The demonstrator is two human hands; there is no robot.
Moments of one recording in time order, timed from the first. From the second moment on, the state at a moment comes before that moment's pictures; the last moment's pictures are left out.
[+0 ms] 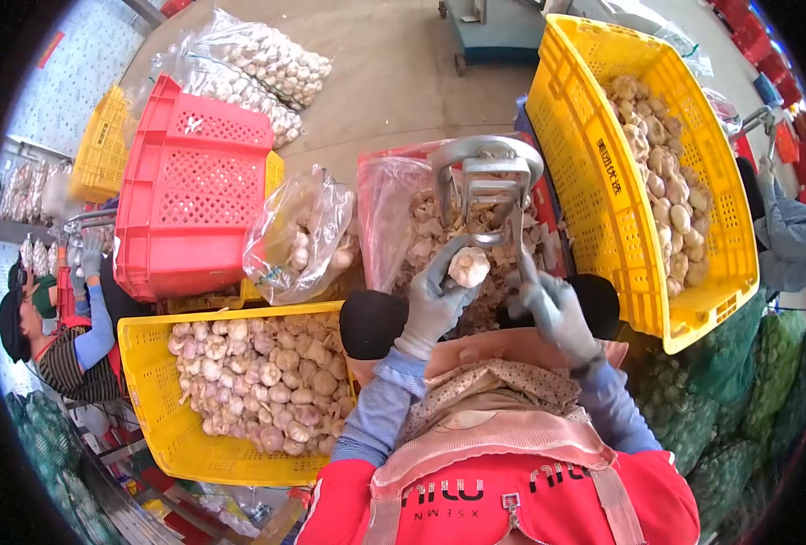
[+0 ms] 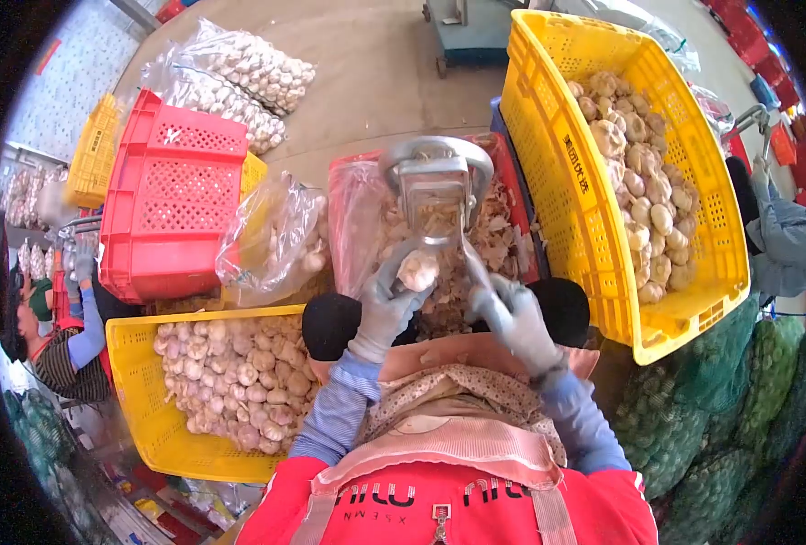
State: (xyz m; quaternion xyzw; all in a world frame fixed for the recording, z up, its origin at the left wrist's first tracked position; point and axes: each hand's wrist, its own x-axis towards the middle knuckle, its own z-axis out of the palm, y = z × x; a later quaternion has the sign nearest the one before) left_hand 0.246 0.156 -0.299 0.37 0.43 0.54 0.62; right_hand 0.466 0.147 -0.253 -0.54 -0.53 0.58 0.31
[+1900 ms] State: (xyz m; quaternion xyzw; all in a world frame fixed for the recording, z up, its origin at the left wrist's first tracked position) left_hand 0.023 -0.022 -0.393 0.46 0.87 0.10 0.17; right_hand 0.445 0.122 -0.242 -0.57 -0.69 0.25 0.38
